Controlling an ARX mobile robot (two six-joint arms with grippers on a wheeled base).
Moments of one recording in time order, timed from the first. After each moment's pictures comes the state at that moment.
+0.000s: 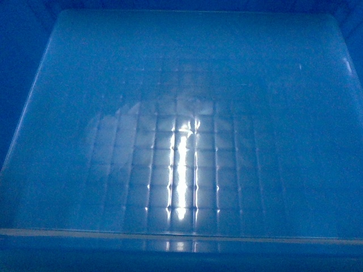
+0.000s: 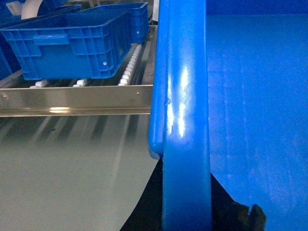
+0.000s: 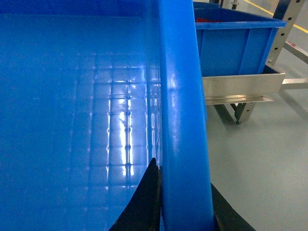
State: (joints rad) left arm -0.40 0.70 0.40 0.10 -0.50 -0.05; right arm 0.50 0.69 0.35 0.12 0.62 0.14
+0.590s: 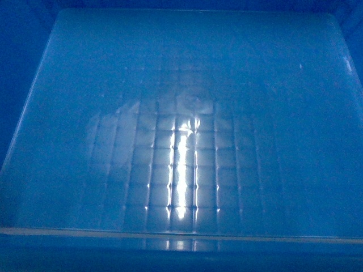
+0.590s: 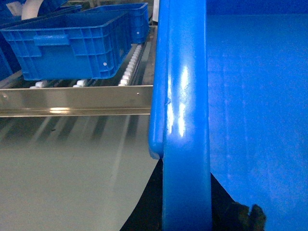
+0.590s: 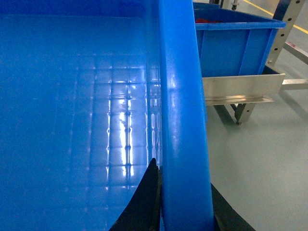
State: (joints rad) left arm -0.40 0.70 0.40 0.10 -0.50 -0.05; right arm 0.50 0.69 0.35 0.12 0.62 0.14
